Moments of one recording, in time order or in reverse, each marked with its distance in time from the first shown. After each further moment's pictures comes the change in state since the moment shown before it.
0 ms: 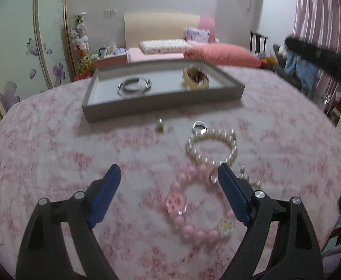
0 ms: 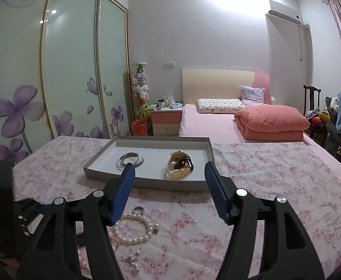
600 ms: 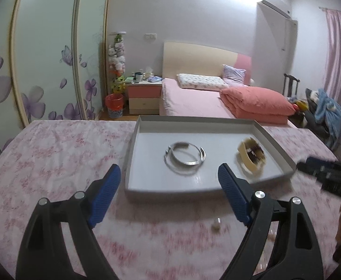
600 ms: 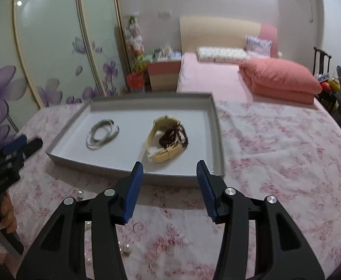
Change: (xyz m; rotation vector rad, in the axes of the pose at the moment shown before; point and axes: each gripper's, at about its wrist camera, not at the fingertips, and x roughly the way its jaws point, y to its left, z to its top) left arm 0.022 0.073 0.088 -0.172 -0.222 0.145; right arm 0.106 -0.029 0.003 0.058 0.265 0.010
